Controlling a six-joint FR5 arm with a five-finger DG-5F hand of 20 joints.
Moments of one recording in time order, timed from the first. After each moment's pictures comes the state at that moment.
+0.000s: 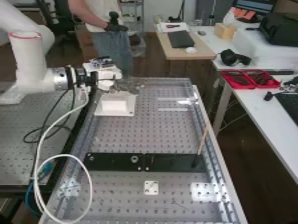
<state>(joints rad) 1.76 -1.77 -2.21 -2.50 -1.87 -0.85</state>
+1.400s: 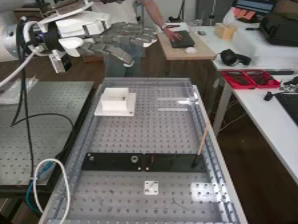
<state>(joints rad) 1.55 -1.47 -2.07 -2.57 -1.44 -0.76</state>
